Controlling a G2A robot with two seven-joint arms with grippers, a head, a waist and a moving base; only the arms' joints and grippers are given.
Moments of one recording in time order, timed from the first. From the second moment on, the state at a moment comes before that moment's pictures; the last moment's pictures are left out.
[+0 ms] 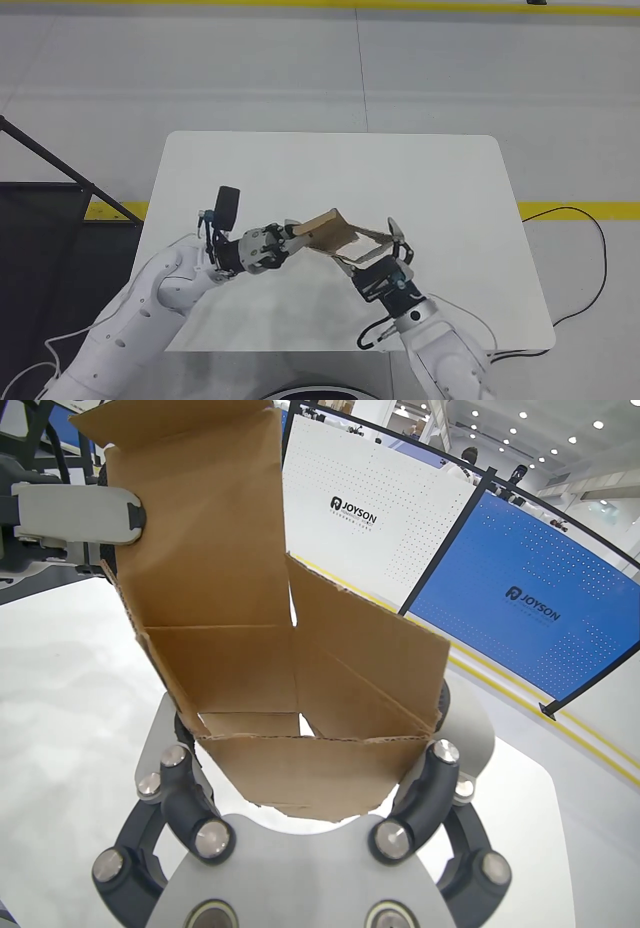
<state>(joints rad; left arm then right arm) 1.14 -0.96 -1.08 -1.60 0.58 -0.98 0.07 -1.53 -1.19 1.11 -2.07 -1.68 -0.03 0.08</state>
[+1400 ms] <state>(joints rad) 1.11 -0.98 -1.09 -1.58 0.34 -1.01 -0.12 -1.59 -1.13 1.39 -2.01 -1.40 -0.80 -0.19</state>
